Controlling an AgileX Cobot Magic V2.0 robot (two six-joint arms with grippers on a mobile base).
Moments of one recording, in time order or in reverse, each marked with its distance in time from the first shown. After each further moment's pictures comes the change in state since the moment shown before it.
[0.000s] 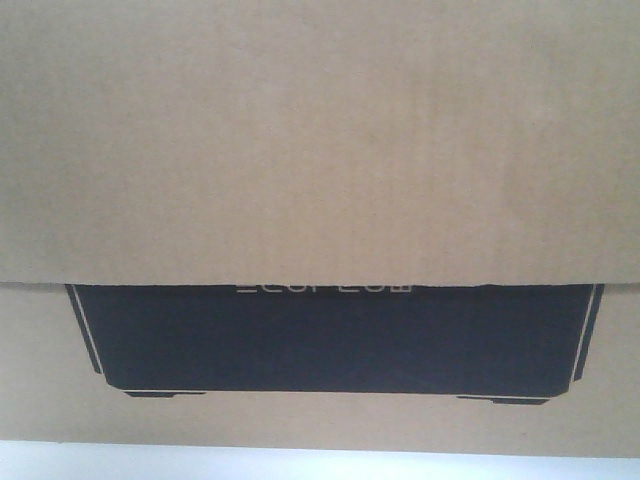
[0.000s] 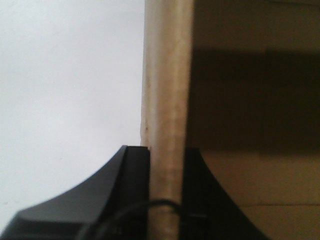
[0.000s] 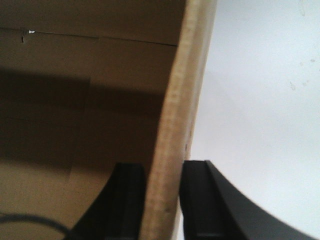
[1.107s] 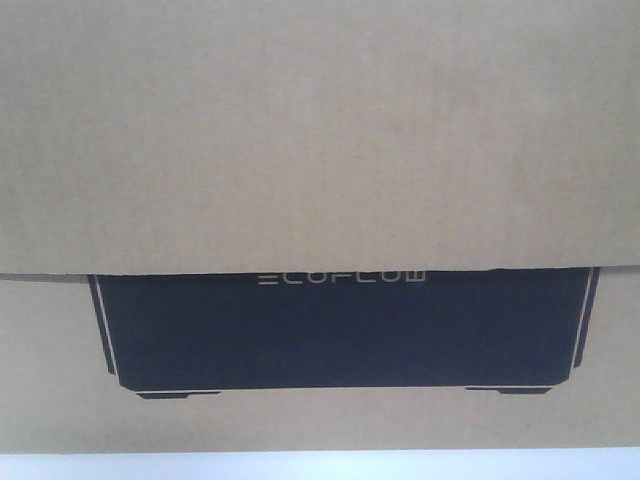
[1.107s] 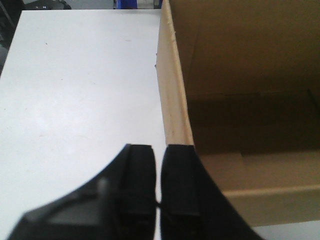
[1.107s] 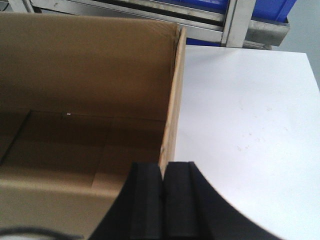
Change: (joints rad) left arm 0.009 -0.609 0.132 0.082 0.003 0.047; right arm 0.000 -0.565 0.059 -0.053 0.063 0.010
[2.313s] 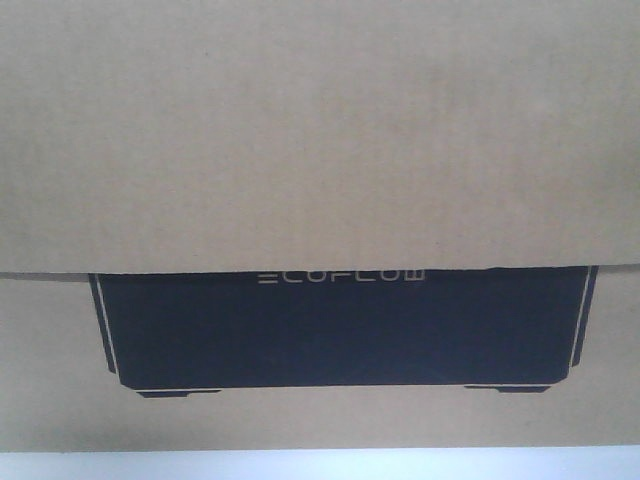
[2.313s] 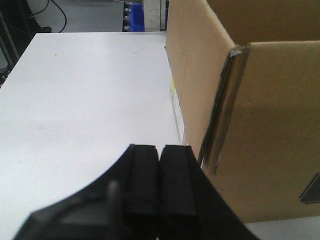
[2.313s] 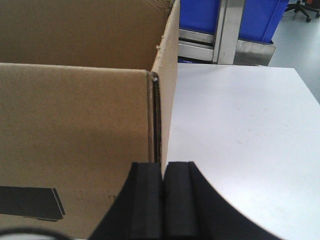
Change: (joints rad) left arm 0.000 -0.574 0.670 0.033 -0.352 0.000; right arm 0.000 -0.609 0.585 -0.004 -0.227 0.000
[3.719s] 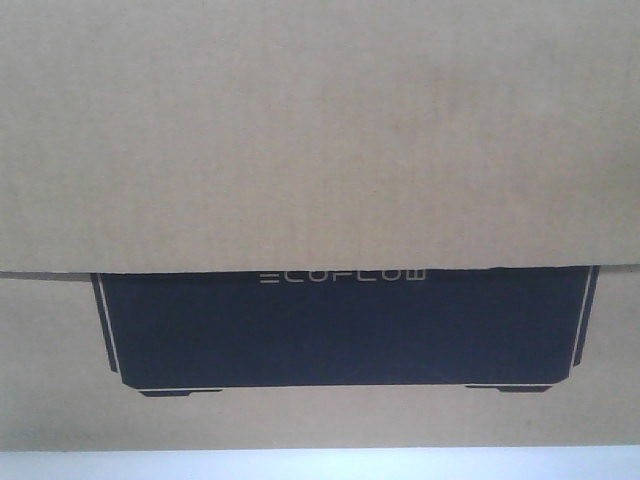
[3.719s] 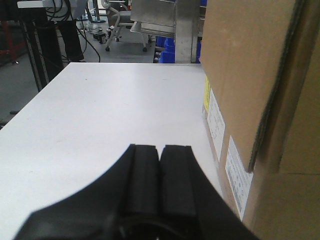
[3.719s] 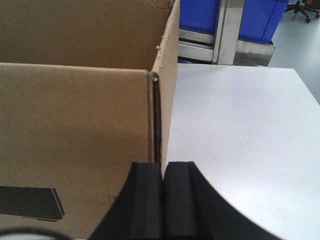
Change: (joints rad) left arm 0.157 -0.174 0.436 -0.090 -0.480 0.111; right arm 0.000 0.000 0.000 -0.002 -0.001 0.000
